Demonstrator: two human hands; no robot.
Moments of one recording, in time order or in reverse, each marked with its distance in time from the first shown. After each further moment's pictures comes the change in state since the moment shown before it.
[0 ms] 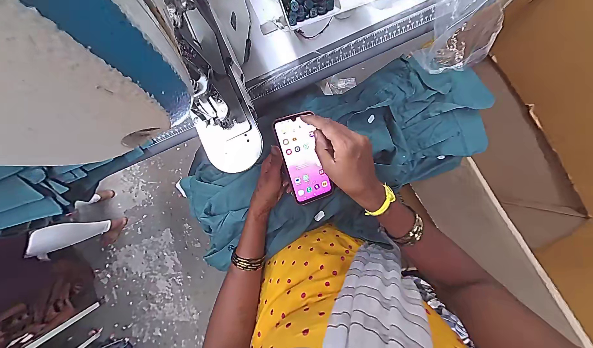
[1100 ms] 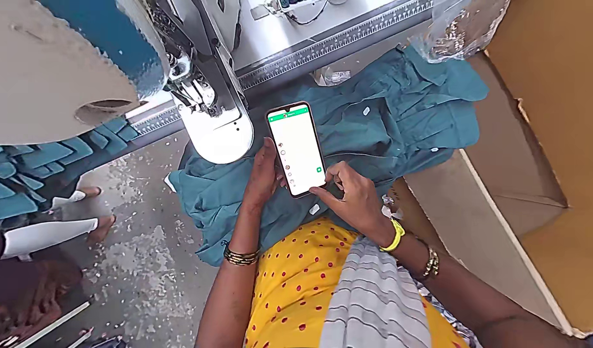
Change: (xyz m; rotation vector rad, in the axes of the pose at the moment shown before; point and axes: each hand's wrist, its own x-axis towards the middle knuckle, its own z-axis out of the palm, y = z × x) left_hand -0.001 0.003 0.002 0.034 -0.003 -0.001; right_hand -0.093 0.009 -0.006 0.020 -0.121 0.123
